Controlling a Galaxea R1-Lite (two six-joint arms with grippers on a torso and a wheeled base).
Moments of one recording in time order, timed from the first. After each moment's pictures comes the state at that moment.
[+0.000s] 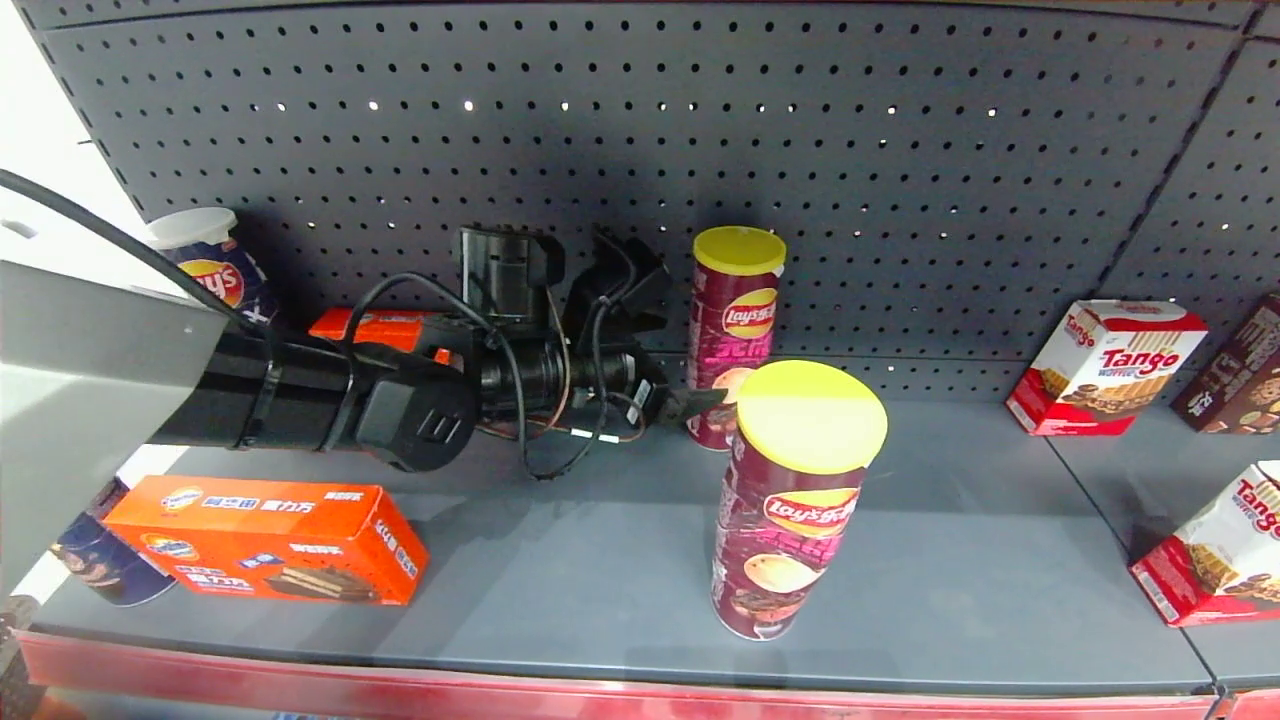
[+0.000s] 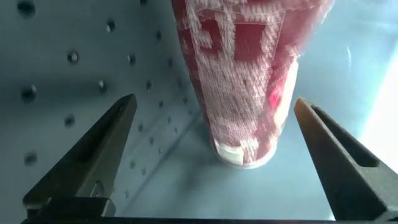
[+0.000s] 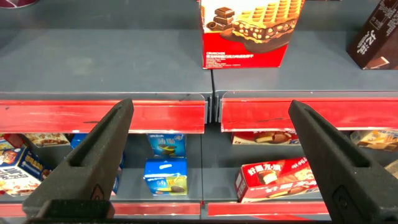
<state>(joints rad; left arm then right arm) -0.49 2.05 -1.37 -0.44 -0.41 0.37 0.00 0.00 0.00 0.00 -0.06 0.00</state>
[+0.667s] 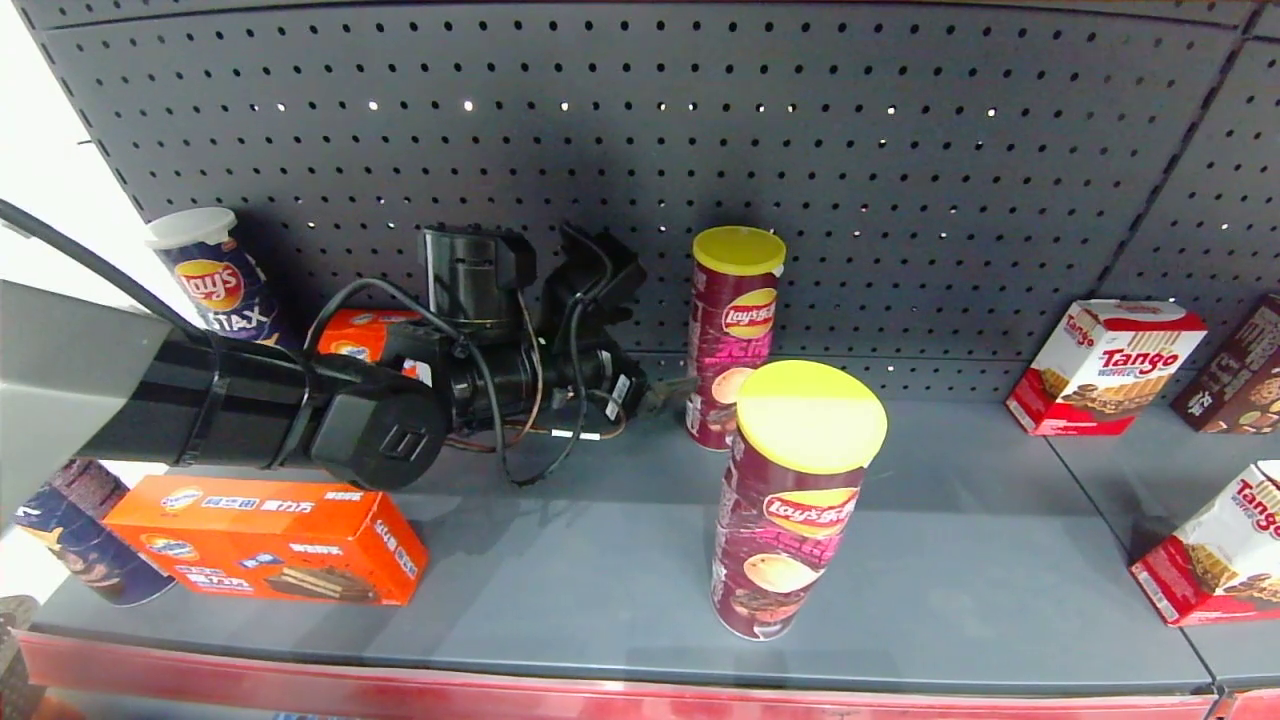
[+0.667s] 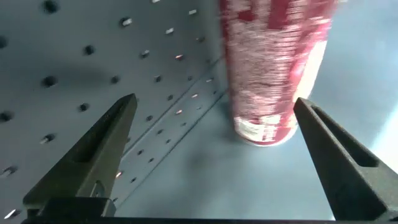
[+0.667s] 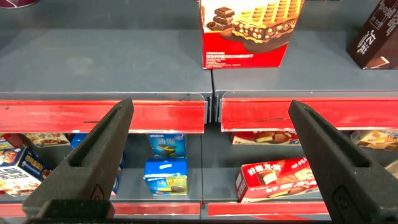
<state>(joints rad) -0.48 1.99 -1.28 -0.51 -0.28 0.36 0.00 0.00 0.00 0.00 -0.06 0.00</state>
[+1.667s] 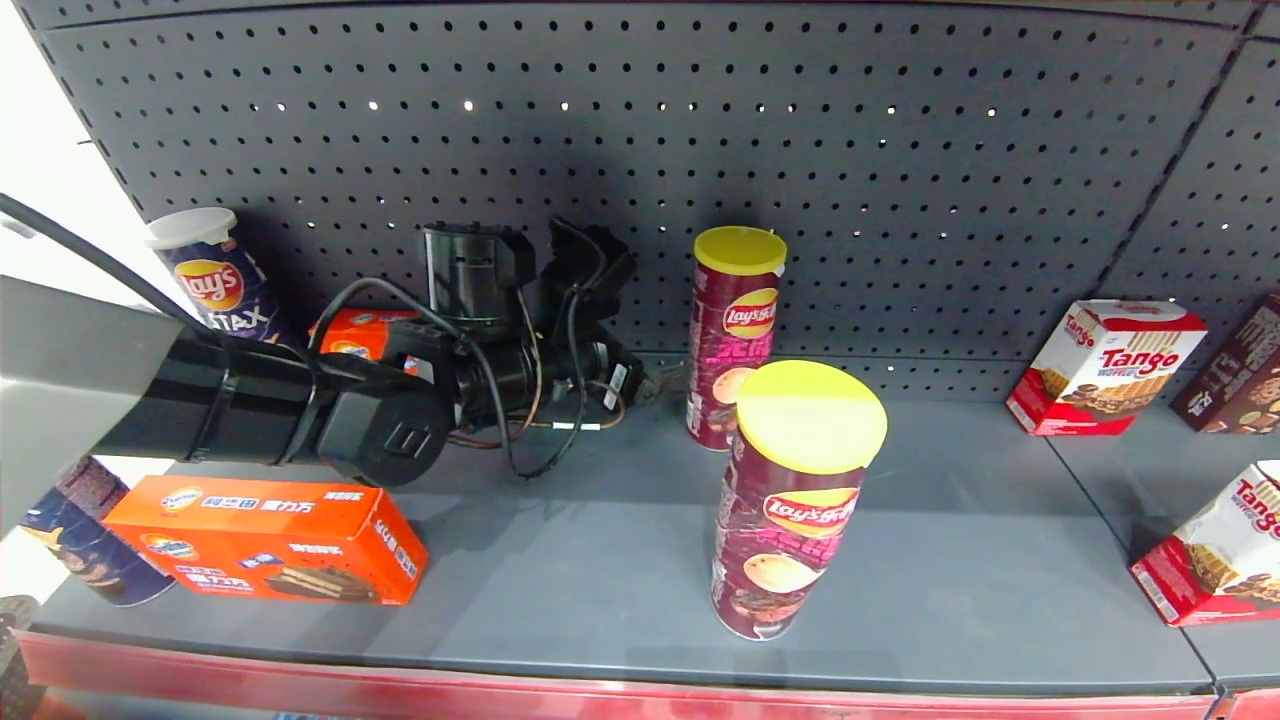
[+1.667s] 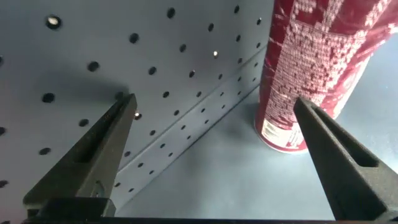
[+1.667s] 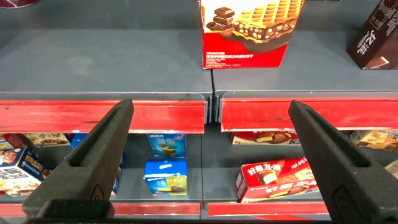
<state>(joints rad) -0.47 2.00 -1.29 -0.53 -0.22 0.30 0.00 0.00 0.00 0.00 -0.06 0.00</state>
